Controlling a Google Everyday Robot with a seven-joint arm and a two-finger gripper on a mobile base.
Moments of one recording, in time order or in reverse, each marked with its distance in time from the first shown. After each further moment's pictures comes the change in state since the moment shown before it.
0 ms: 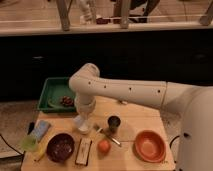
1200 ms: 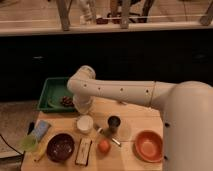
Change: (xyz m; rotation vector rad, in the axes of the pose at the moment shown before) arm 0.039 -0.025 0.026 0.044 0.090 -0.029
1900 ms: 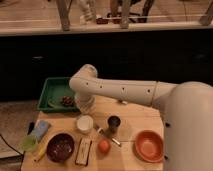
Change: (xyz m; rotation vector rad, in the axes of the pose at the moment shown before) arm 0.011 0.003 0.006 -0.008 -0.005 0.036
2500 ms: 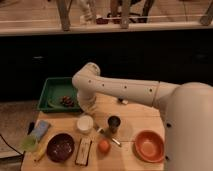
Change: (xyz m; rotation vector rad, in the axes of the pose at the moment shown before) arm 0.010 0.006 -0.003 0.002 -0.007 0.059
